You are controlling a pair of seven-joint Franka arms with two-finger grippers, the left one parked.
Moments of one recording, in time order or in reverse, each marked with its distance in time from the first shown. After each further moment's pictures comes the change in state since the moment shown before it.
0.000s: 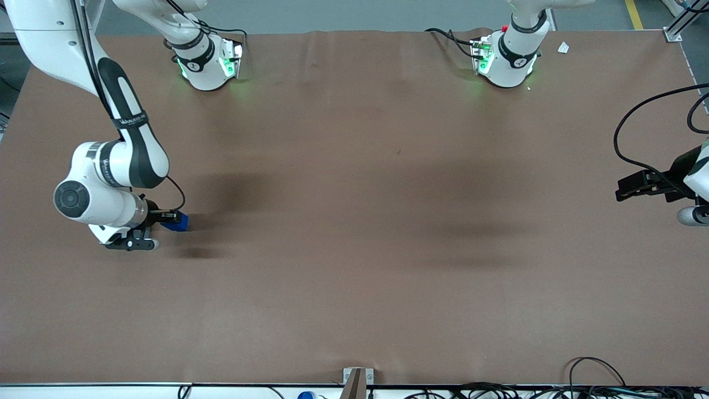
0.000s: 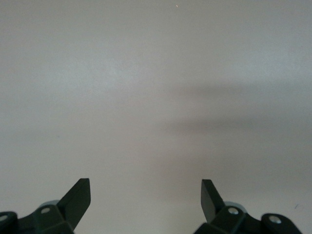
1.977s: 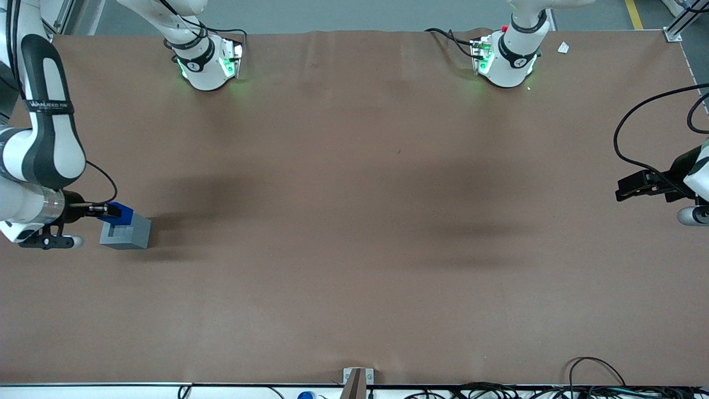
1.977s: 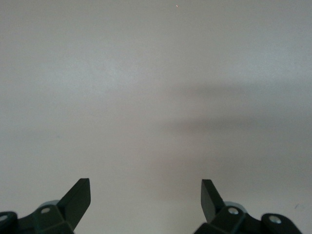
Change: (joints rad) arm -0.186 -0.052 -0.008 0.182 0.001 -0.257 -0.212
